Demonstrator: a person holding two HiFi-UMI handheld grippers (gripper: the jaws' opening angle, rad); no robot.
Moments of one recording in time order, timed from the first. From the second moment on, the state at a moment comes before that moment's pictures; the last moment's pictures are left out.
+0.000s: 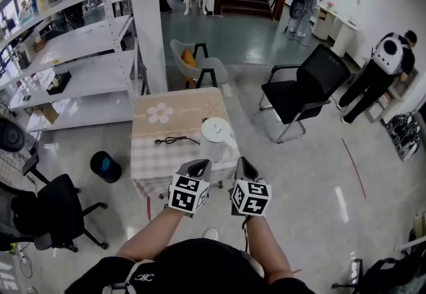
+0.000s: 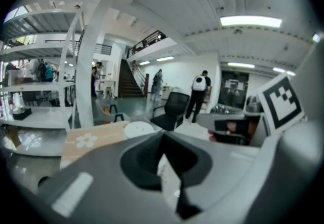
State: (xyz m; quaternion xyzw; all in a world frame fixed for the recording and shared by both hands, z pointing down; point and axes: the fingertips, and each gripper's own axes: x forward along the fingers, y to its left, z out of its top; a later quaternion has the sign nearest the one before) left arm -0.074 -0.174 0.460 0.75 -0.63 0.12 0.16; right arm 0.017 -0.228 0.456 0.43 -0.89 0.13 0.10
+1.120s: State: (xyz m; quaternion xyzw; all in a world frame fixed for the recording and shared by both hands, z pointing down) left arm -0.044 -0.263 0.538 0.79 -0.55 0.16 0.20; right arm 0.053 -0.288 0.513 0.46 -0.86 0.16 0.16
